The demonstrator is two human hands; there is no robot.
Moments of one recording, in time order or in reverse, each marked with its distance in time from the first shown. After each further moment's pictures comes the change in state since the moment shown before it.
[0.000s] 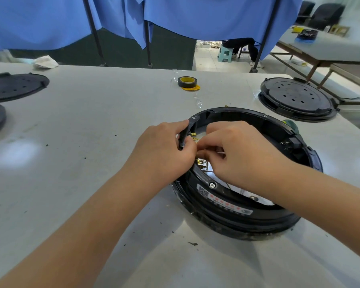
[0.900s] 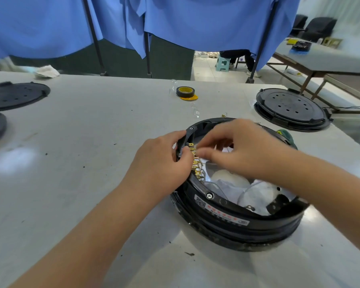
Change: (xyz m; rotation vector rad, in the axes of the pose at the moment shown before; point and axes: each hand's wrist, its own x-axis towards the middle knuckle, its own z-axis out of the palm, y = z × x) left_hand -0.003 -0.004 0.005 -0.070 0.011 -0.048; right_hand 0.009 0.019 -0.021 0.241 -0.069 0.111
